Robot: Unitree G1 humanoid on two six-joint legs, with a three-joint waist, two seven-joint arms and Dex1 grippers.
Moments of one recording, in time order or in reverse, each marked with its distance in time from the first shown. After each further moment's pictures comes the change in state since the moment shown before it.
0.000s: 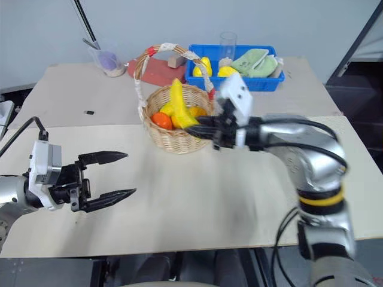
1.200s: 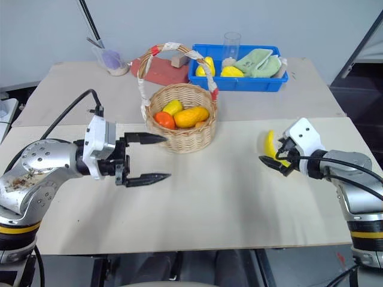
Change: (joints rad) left arm -0.416 -0.052 -0.407 0.116 0.154 -0.018 -0.078; right arm 0.504 -0.403 -0.203 0.210 -0.287 -0.317 0.014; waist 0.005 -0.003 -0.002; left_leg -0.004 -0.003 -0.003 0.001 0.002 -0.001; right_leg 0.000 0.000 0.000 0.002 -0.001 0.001
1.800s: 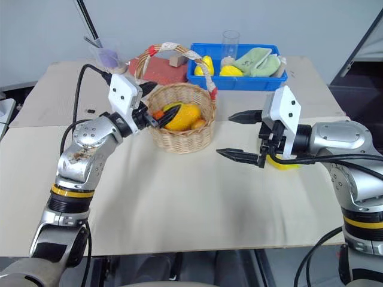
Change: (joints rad) left arm -0.304 -0.390 -0.092 0.506 0.391 -0.211 0.519; right arm -0.187 0.028 -0.019 -0.377 0.326 0.046 0.232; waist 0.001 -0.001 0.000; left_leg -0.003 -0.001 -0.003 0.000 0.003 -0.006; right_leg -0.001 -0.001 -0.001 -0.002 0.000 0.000
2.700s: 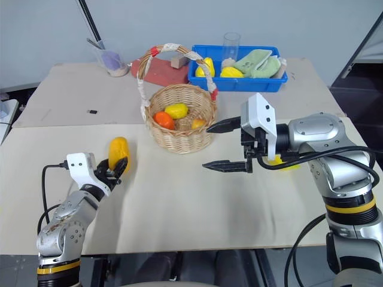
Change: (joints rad) left arm 0.660 -0.152 0.327 -0.299 -0.147 0.226 0.356; right arm -0.127 0.063 0.147 0.077 -0.038 -0.067 0.196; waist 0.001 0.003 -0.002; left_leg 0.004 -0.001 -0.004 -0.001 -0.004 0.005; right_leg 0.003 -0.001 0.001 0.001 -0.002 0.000
